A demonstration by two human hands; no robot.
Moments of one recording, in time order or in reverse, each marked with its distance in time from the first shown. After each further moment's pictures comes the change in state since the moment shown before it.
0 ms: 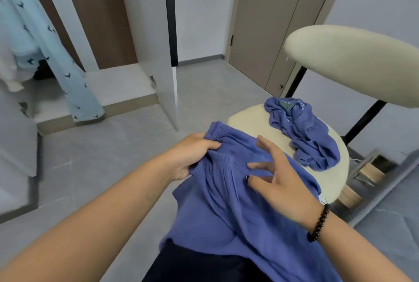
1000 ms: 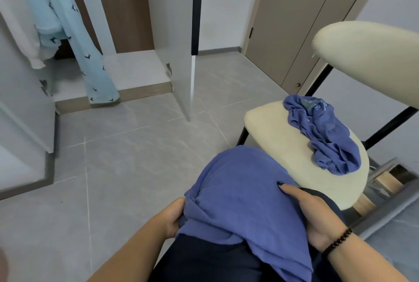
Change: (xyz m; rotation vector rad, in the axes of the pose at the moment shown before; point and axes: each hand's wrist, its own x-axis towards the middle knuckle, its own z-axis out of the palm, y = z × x) left_hand -0.004 -0.171 -0.039 -0.449 0.114 -0.443; right_hand -0.005 0.056 0.005 0.560 0.062 0.779
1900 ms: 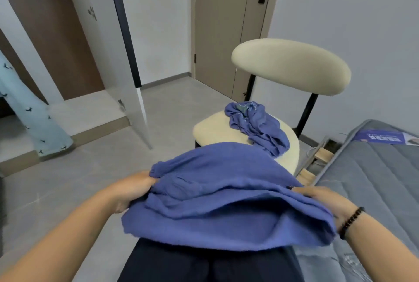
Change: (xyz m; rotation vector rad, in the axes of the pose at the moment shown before) left_hand -0.112 0.076 0.070 0.843 -0.049 0.361; right_hand -0.066 0.004 -0.148 -0.076 0.026 -0.049
